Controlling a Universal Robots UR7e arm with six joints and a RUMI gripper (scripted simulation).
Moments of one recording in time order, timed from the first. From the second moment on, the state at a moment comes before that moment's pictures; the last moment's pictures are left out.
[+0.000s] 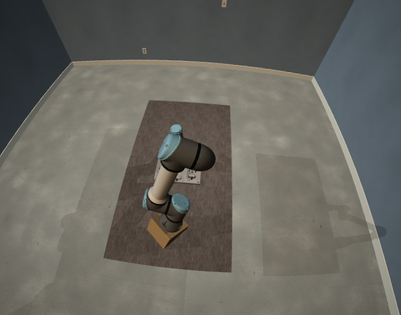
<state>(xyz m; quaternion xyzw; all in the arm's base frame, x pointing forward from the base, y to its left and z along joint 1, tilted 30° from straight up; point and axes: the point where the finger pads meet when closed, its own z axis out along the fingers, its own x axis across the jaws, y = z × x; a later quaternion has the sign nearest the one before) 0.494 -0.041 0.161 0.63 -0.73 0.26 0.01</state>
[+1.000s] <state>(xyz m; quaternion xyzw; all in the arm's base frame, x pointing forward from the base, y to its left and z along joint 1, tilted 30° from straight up) 0.491 -0.040 0.164 0.63 -0.73 0.26 0.01</state>
